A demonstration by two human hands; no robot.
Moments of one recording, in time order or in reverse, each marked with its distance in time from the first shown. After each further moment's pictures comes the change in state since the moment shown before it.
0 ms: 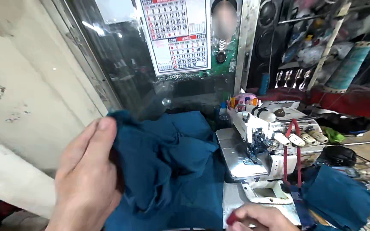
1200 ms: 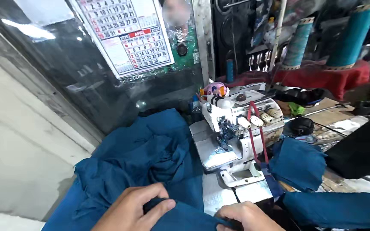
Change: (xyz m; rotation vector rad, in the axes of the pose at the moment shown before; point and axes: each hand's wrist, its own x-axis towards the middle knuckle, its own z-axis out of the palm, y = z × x) left_hand -0.052 -0.051 0.024 0.518 -0.908 -0.026; right_hand -0.026 0.047 0.001 -0.402 -0.017 0.041
